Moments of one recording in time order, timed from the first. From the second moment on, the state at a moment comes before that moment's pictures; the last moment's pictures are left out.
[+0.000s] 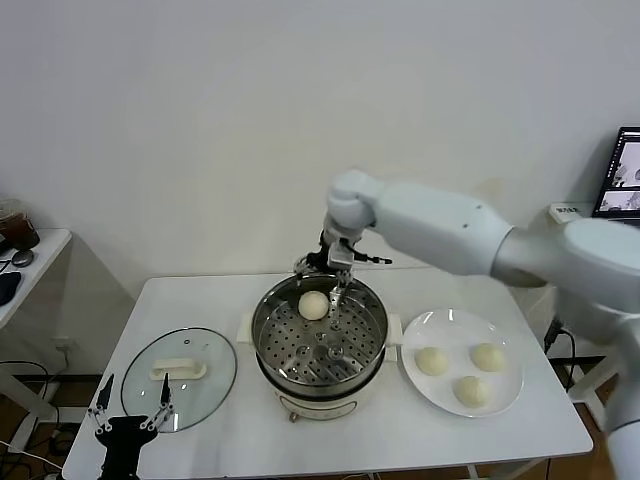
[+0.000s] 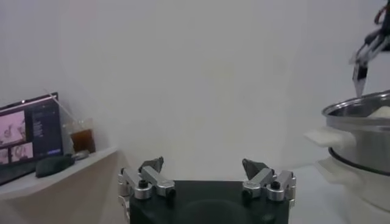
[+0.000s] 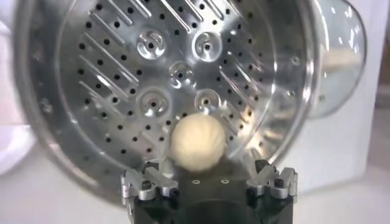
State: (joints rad) left arm 1.79 -1.38 -0.73 -2.05 -0.02 -0.23 -0.14; right arm 0.57 1.19 -1.20 1.21 -0.11 0.42 -1.07
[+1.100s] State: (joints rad) left arm 1.76 -1.35 -0.74 -2.05 0.01 -0.24 -0.13; right arm 0.28 0.60 -1.10 1.48 -0.01 -0.19 -1.10
